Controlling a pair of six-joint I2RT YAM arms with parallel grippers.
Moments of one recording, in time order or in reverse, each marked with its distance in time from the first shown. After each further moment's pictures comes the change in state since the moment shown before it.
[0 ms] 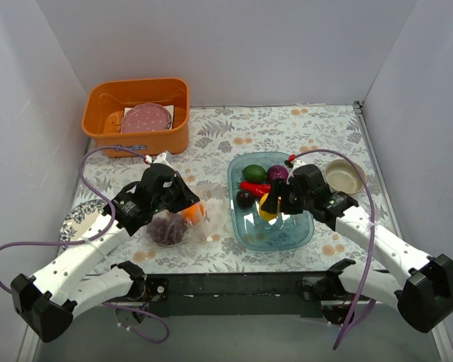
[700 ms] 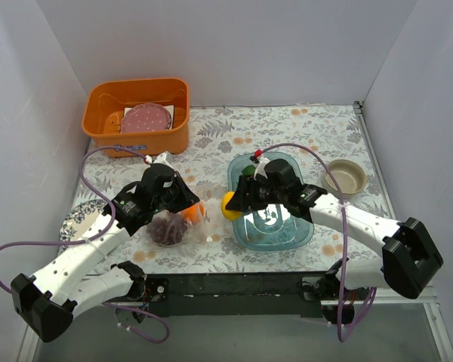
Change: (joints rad) left arm 0.000 0.001 0.000 -0.003 0.000 0.000; right arm 0.175 0.217 0.081 0.328 -0.202 0.146
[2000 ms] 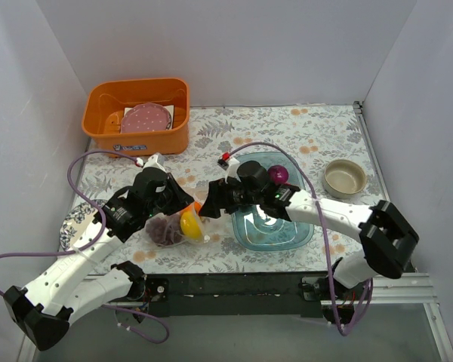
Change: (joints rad) left arm 0.000 -0.081 0.000 -0.049 -0.050 -0.018; right arm 0.184 0.251 0.160 0.208 -0.066 -0.044
